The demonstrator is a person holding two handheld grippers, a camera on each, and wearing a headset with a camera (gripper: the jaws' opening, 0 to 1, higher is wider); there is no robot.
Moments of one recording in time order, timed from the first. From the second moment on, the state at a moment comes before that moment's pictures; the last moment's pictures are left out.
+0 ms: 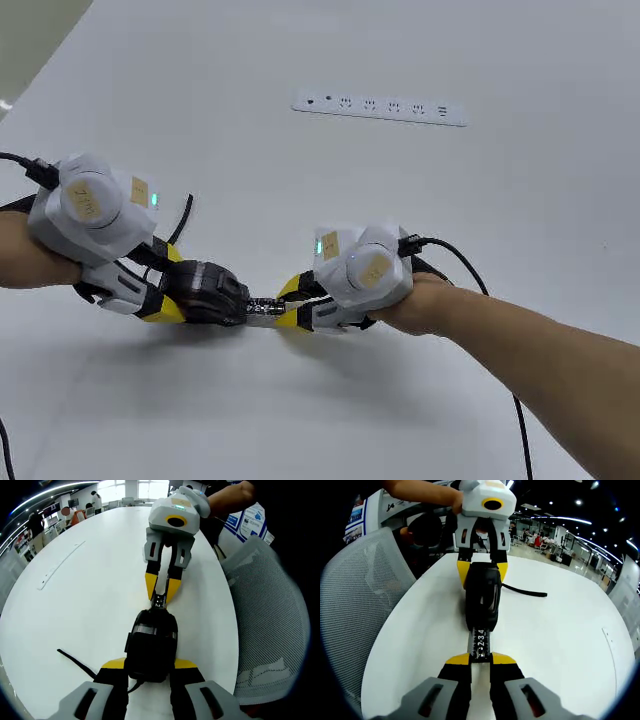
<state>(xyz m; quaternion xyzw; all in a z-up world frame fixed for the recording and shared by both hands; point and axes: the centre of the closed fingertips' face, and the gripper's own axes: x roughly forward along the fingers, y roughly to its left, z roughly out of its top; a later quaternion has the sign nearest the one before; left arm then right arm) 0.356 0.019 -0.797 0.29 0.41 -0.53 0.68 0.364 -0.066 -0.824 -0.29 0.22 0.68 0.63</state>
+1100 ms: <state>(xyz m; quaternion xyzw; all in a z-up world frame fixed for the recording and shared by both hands) 0.356 0.019 -0.798 0.29 0.42 -0.52 0.68 0.366 -0.114 -0.822 -0.30 0.23 0.67 0.64</state>
